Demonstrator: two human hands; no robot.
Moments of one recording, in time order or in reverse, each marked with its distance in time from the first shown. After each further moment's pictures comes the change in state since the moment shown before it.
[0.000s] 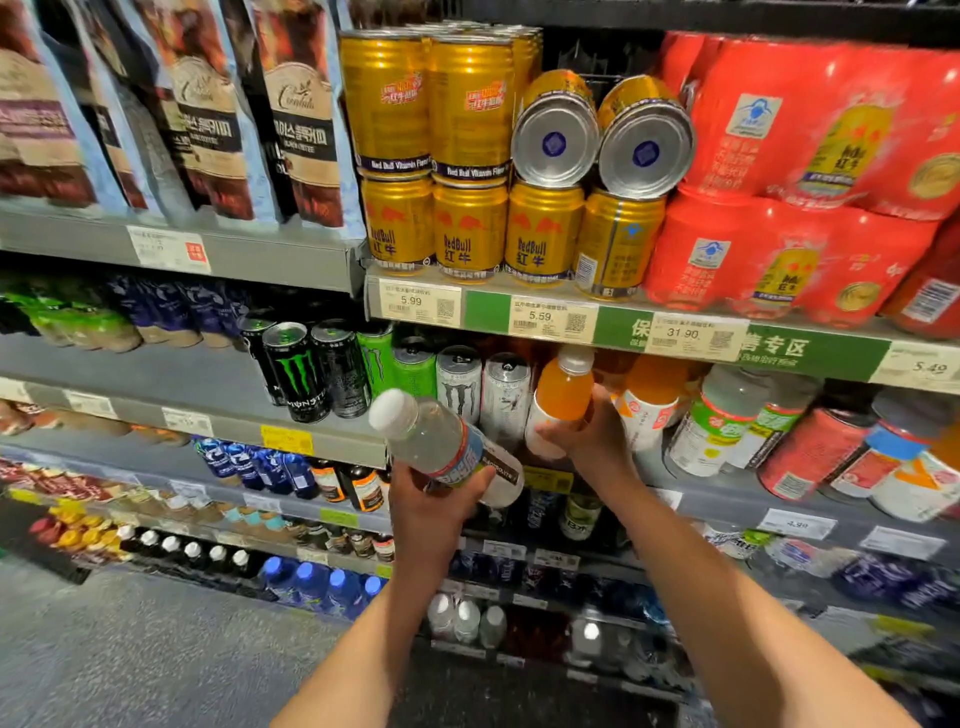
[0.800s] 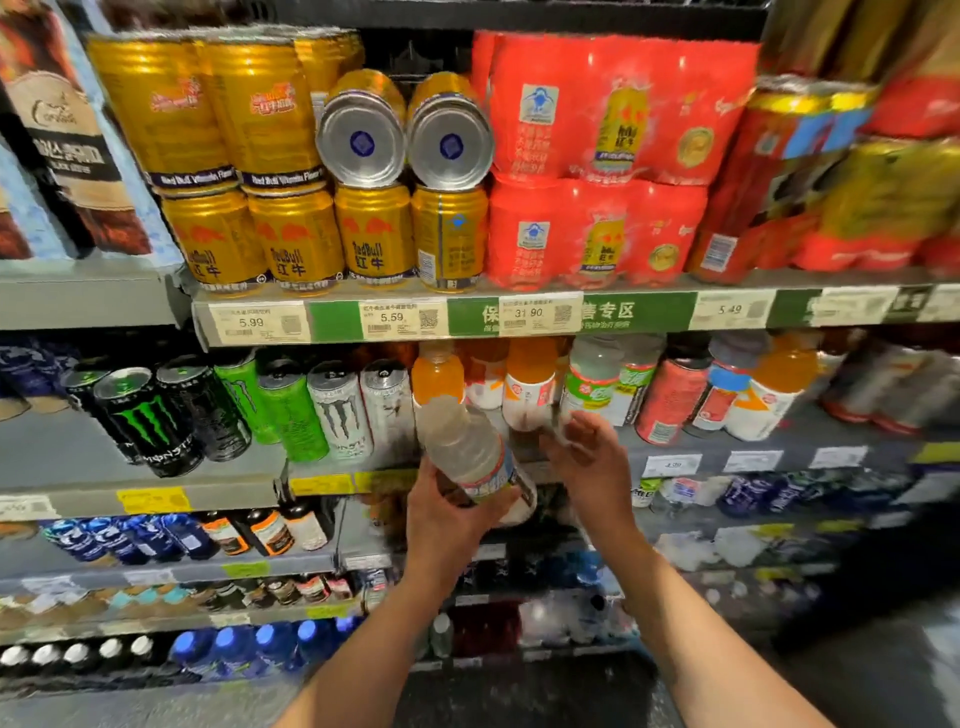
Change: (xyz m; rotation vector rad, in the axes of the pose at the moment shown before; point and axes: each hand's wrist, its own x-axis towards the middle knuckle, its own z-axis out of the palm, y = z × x) left_hand -0.040 -0.006 0.081 0.000 -0.418 0.009; right_hand -0.076 0.033 -0.082 0.345 0.327 0.068
